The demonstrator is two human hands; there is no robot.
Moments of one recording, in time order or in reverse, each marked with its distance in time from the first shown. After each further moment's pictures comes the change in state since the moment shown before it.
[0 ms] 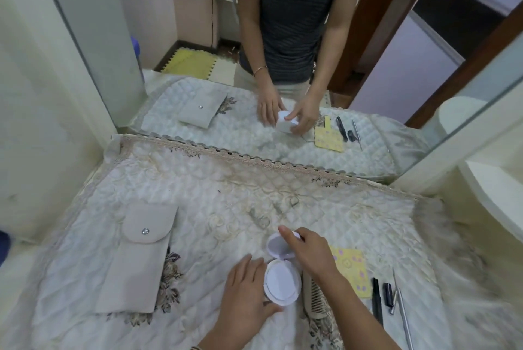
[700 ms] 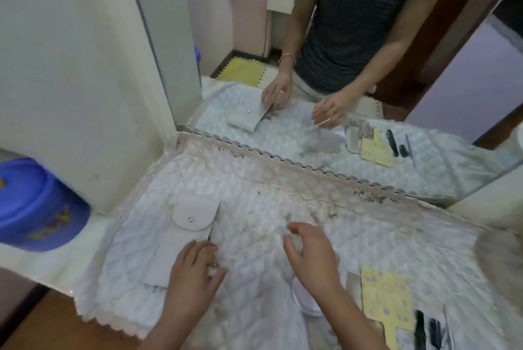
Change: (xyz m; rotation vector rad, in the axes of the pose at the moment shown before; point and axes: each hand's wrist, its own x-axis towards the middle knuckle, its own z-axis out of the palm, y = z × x) left_hand -0.053 -0.082 -0.080 0.056 0.269 -0.370; right_hand -0.023 -0.044 0.032 -0.132 0.155 -0.522
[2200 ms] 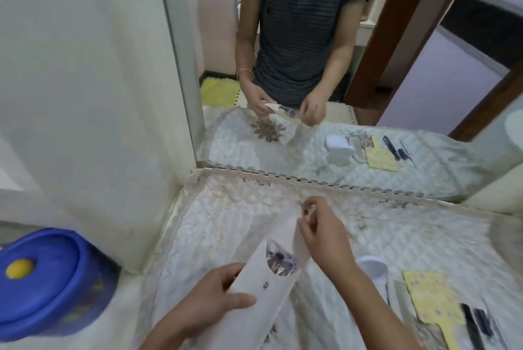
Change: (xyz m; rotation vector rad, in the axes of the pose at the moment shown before) left_hand 0.065 -0.053 -0.101 -0.913 -0.771 -0.099; right_hand 0.056 -0.103 0.027 0.002 0.130 0.147
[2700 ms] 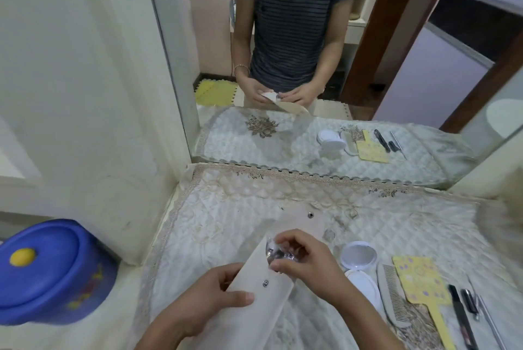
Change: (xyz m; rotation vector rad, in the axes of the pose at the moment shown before) left_hand -0.019 0.001 0.016 -0.126 -0.131 -0.017; right_hand -0.057 0.008 -0.005 0.495 -0.345 0.025
